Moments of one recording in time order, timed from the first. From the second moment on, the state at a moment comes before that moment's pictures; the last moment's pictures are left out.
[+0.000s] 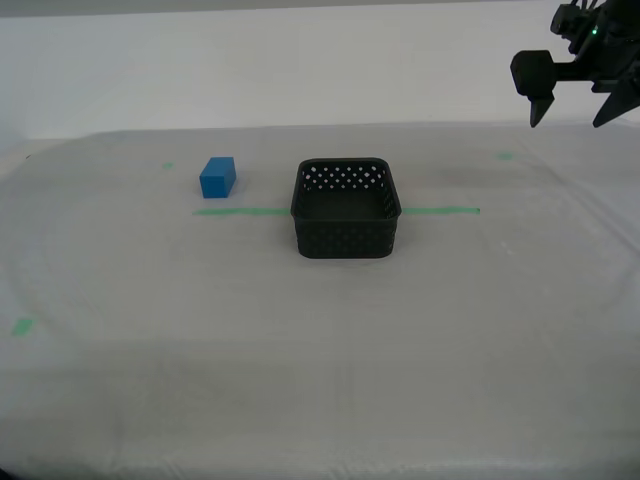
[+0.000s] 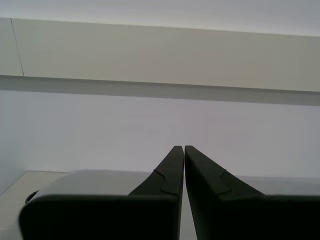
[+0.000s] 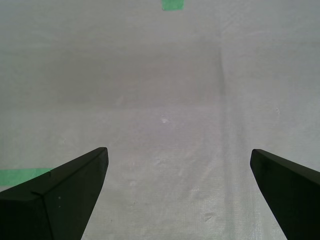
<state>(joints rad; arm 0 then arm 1) 0.05 1.83 1.26 -0.50 0.05 0.11 0.00 1.05 0.52 0.55 -0.01 -0.05</state>
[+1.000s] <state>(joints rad) 0.05 1.83 1.26 -0.50 0.05 0.11 -0.01 1.05 0.90 -0.29 -0.01 -0.08</state>
